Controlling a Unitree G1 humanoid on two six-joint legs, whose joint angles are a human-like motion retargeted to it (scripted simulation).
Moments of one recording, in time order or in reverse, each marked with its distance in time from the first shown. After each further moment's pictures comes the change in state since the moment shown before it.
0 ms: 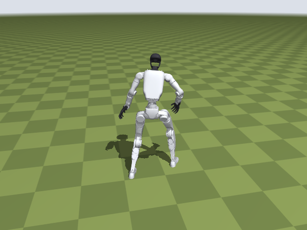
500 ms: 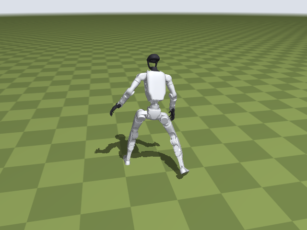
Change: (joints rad) left arm 0.150 0.219 -0.065 -0.361 0.001 -0.062 -0.058; right arm -0.112 0.292 -0.151 0.667 0.268 -0.051 -0.230; waist 0.276 -0.054 -0.001; left_leg -0.360 -0.006 0.075 -0.069 0.381 -0.007; right_leg 0.454 -0.324 0.001 0.168 0.014 -0.158
